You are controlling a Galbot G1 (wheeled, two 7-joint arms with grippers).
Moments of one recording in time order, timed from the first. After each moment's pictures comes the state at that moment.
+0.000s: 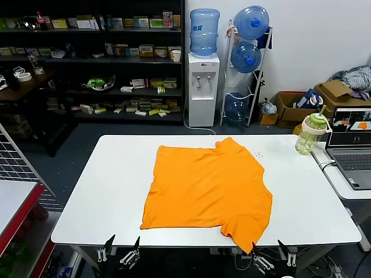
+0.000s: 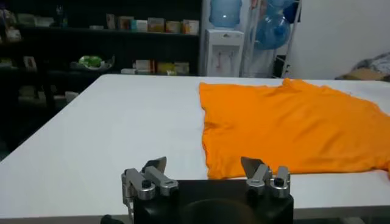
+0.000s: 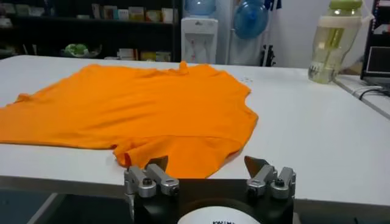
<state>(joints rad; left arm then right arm) 1.85 -1.13 -0.38 -2.16 -0.35 0.11 -0.25 -1.88 1.34 0.60 2.09 0.20 -0.14 -0.01</state>
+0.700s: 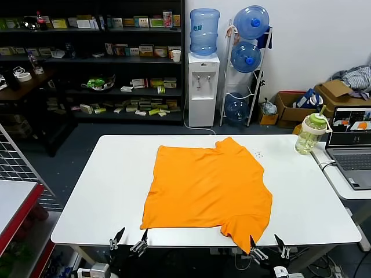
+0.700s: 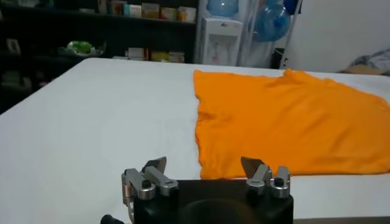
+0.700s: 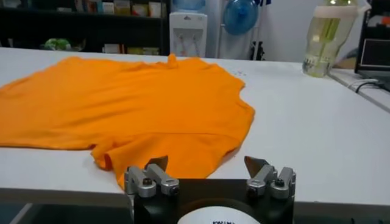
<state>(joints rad) 1.64 -1.15 -0.31 -2.00 -0.40 0.16 -0.24 -1.75 1.35 0.55 1.97 0.18 -0.16 0.06</state>
